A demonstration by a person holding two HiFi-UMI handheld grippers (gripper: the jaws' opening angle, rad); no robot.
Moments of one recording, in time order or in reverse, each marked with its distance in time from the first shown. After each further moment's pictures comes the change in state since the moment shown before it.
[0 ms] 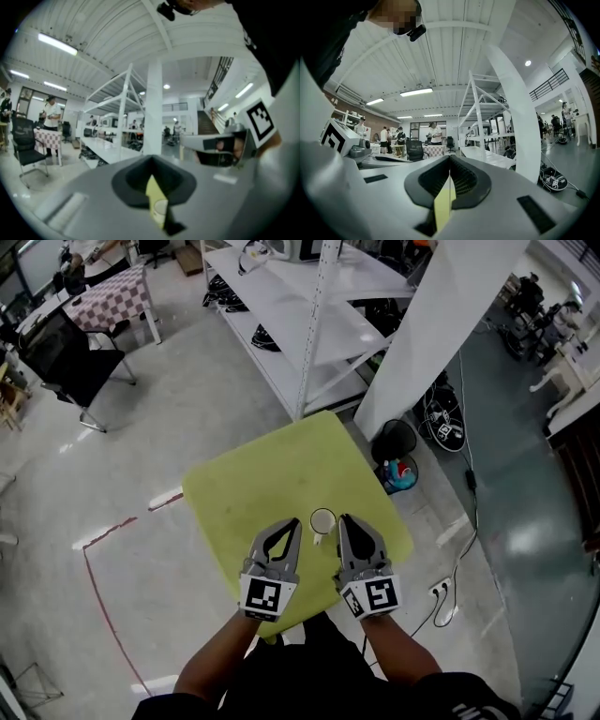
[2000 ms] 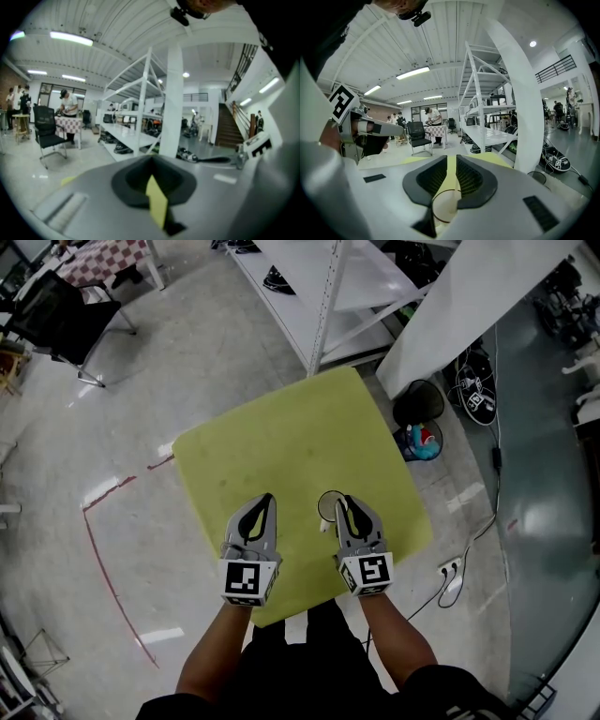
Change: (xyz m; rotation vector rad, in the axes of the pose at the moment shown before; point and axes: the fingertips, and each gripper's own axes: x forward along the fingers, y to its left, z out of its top) left arm 0.023 0.071 -0.099 -0.105 0.178 0.207; right arm 0.046 -0.039 -0.169 0.041 0.243 0.036
